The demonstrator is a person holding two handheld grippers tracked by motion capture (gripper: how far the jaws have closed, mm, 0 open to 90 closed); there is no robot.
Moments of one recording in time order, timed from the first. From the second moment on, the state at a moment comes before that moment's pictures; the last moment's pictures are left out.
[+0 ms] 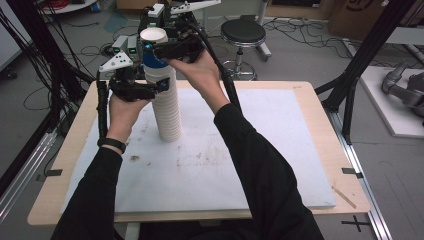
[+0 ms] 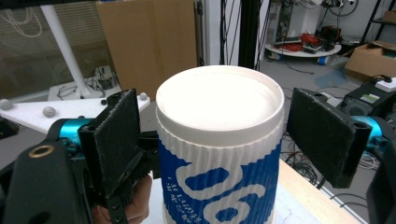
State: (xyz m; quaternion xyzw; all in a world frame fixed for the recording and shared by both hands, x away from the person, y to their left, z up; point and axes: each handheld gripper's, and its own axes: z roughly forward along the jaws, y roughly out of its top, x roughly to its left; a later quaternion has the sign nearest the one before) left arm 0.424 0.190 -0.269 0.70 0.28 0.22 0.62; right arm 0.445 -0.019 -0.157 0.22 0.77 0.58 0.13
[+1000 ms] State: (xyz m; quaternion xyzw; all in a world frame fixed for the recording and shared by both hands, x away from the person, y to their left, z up) left arm 0.423 0.190 -0.268 0.70 0.28 0.22 0.61; right arm 0.432 -0.022 -0.134 0.19 0.75 0.61 0.17
